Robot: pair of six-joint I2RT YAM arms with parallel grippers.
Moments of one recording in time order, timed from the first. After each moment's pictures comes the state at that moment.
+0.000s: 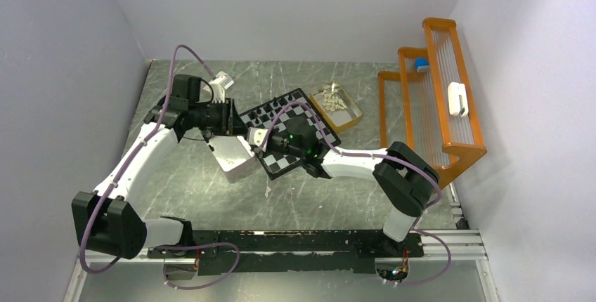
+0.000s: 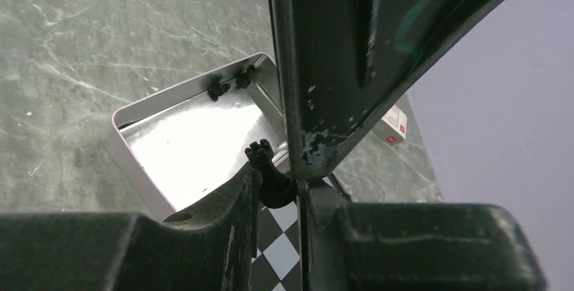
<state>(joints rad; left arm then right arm) -0.23 1.29 1.10 -0.62 0.70 -0.22 0.91 1.71 0.91 0.68 -0.37 -0.68</state>
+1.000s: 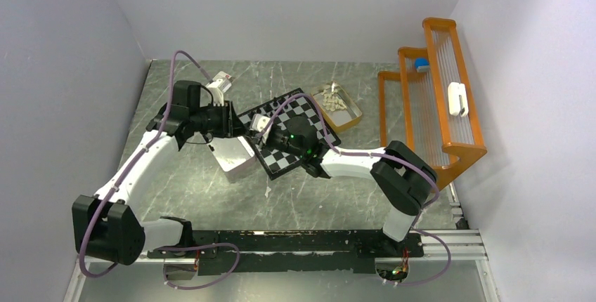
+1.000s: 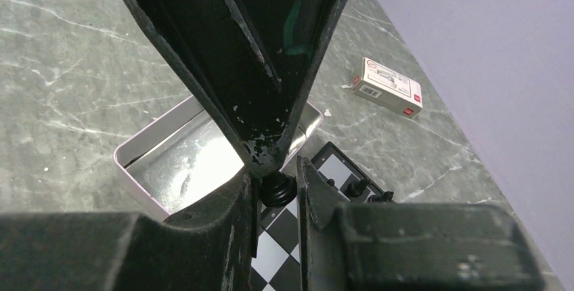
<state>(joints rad) -0.23 1.24 1.00 -0.48 0.62 -0.26 0.91 1.73 0.91 0.75 -0.27 -0.43</state>
